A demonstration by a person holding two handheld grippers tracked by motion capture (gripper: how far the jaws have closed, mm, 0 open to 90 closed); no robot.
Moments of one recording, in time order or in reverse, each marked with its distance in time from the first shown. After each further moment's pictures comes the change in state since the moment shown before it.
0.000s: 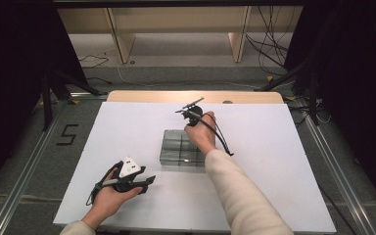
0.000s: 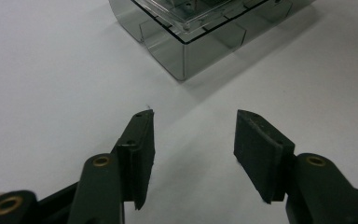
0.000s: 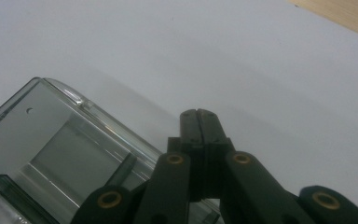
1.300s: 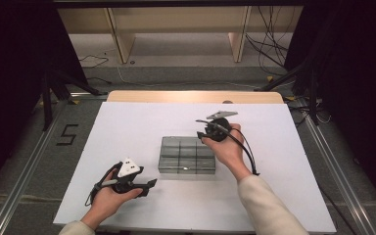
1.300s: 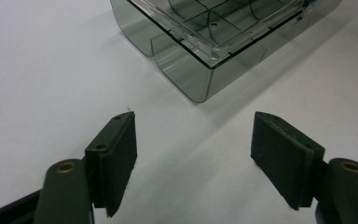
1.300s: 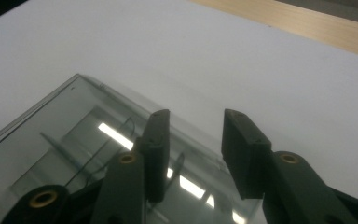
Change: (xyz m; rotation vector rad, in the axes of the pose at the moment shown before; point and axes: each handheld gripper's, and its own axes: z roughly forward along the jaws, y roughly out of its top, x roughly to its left) left arm -0.001 -0.002 -0.001 0.001 -0.032 -0.033; right arm -0.024 -0.068 -0.075 -0.232 0.116 0.026
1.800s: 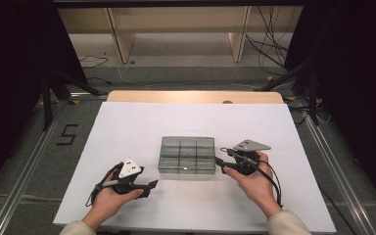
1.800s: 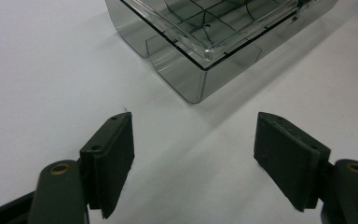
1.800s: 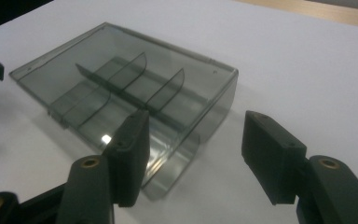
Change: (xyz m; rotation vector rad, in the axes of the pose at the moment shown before) left arm -0.003 0.001 0.000 0.003 -0.002 0.006; right arm -0.005 -0.085 -0.069 -0.100 0.026 -0.005
